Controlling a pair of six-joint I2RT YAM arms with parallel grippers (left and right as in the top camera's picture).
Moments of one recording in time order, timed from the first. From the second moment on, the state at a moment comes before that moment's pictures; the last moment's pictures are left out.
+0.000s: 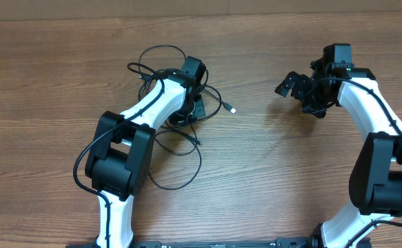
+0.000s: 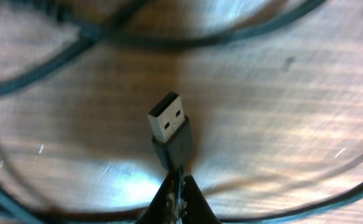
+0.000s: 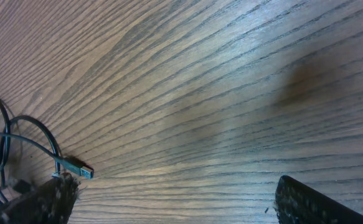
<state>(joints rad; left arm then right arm) -0.43 2.14 1.53 -0.87 0.03 -0.62 -0.07 1.87 1.34 -0.74 -0.33 0.41</state>
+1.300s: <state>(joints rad) -0.38 2.14 1.54 -0.89 0.04 -0.47 -0.07 1.87 1.34 -0.74 -0.33 0.41</state>
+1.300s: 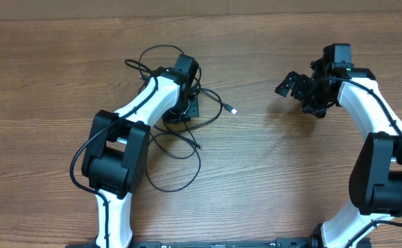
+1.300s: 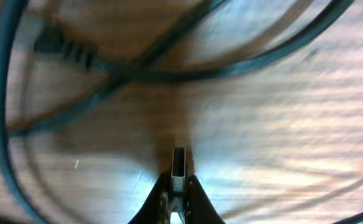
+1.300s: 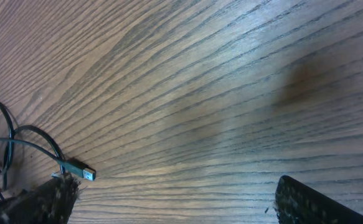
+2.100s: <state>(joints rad) -0.37 1.53 1.78 -0.76 0.15 -0.36 -0.07 1.87 1.34 -0.74 -0.33 0.41</state>
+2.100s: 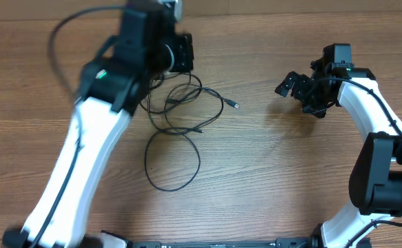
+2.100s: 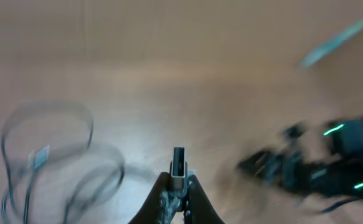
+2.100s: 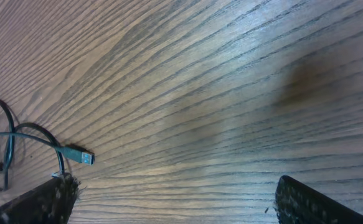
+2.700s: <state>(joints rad) -0.37 1.15 1.79 -0.30 0.25 -0.36 -0.07 1.87 1.34 -0.74 -0.33 0.41</state>
